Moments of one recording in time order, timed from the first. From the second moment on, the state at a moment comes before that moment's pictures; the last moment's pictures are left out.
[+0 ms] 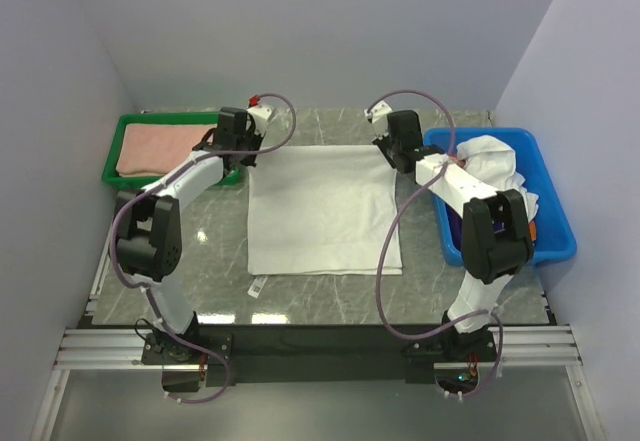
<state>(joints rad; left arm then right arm) -0.27 1.81 1.35 -0.18 -0.02 0.22 0.30 1.78 1.32 -0.19 0.22 -0.43</state>
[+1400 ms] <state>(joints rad) -0.35 1.19 0.84 -0.39 -0.01 -0.18 0.37 1.19 0.80 -0.32 0.14 0.06</state>
